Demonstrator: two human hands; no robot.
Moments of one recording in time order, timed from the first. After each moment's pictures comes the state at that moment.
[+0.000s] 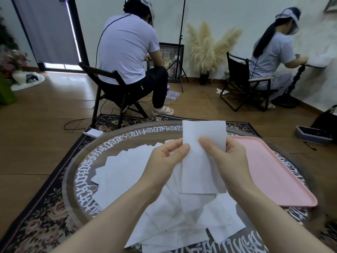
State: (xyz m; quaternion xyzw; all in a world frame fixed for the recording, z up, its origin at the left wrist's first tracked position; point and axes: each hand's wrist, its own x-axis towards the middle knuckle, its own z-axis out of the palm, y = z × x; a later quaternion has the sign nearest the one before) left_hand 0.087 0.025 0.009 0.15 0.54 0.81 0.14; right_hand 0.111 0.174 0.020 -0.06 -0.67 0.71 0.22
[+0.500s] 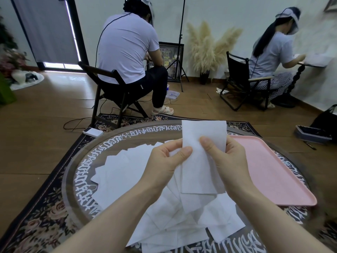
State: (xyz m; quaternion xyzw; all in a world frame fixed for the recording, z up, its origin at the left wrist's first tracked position) left_hand 0.089 0.026 0.009 0.14 0.56 0.81 0.12; right_hand 0.113 0.172 0.019 -0.06 -0.67 0.71 0.22
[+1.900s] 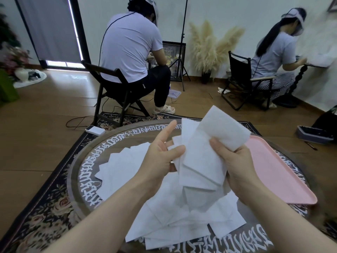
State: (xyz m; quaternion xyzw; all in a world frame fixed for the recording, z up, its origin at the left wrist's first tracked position) left_hand 0.083 0.011 0.010 0.14 0.57 0.80 0.13; right_hand 0.112 0.181 0.015 -0.10 -0.58 0.79 0.18
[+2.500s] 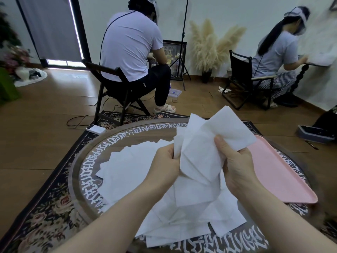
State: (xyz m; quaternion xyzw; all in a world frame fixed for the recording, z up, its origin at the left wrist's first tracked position) left_hand 0.093 0.022 0.000 0.11 0.70 0.70 0.09; right_hand 0.107 0.180 0.006 -0.12 -0.51 0.83 0.21
